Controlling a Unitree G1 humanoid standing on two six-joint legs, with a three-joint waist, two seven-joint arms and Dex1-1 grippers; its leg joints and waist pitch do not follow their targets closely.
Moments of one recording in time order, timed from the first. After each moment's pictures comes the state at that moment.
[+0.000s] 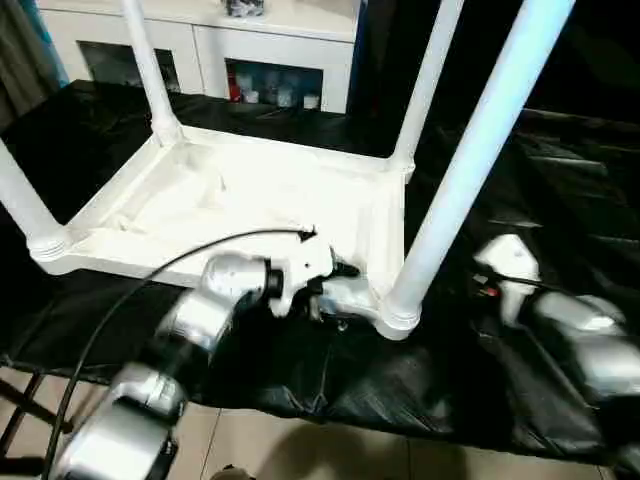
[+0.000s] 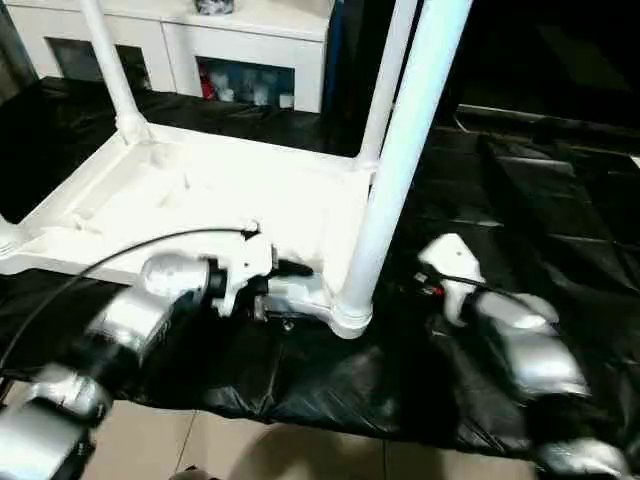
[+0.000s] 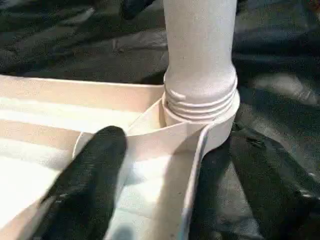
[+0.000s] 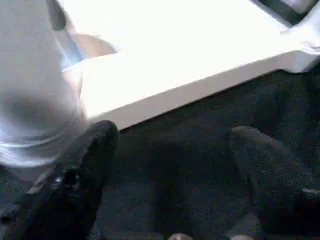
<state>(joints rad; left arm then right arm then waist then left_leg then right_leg) -0.71 0.27 -0.37 0.73 -0.01 -0.13 -1.13 -0.25 -0.58 0.03 0.31 0.18 0.10 0.94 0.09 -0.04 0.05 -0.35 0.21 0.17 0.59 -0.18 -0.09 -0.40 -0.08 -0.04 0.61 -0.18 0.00</state>
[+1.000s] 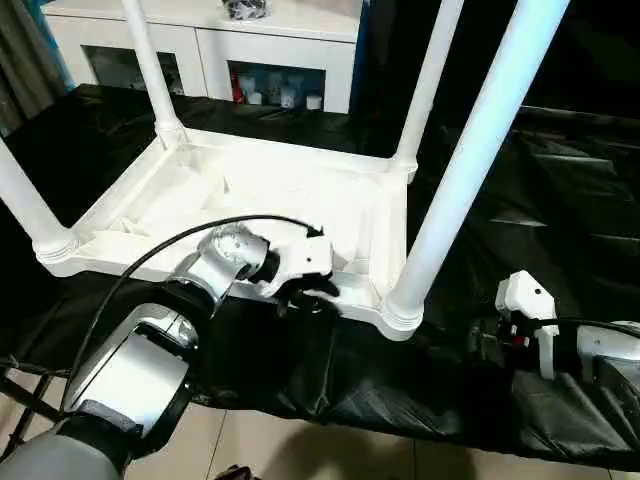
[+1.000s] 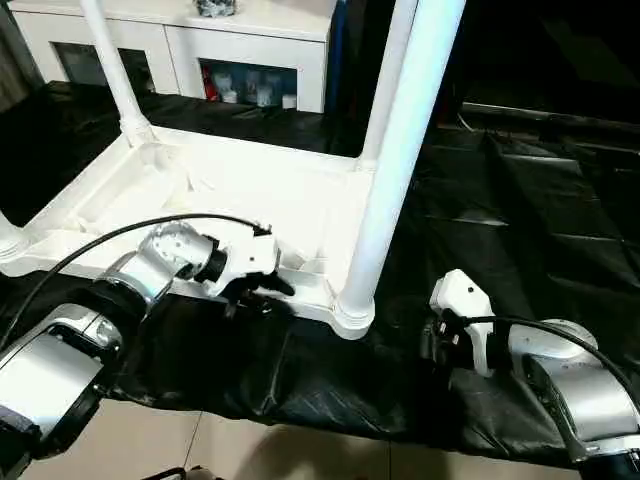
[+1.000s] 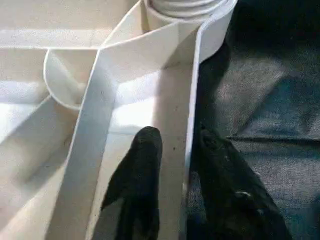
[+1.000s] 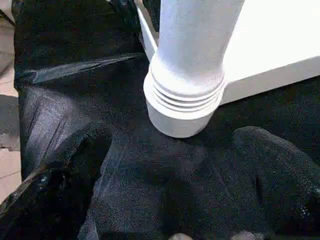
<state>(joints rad) -0.92 0.26 -0.44 1.13 0.14 -0.27 -1.24 -0.09 -0.69 0.05 0.00 0.27 0.34 1.08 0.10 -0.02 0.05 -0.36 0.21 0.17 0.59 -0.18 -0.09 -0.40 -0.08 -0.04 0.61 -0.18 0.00</state>
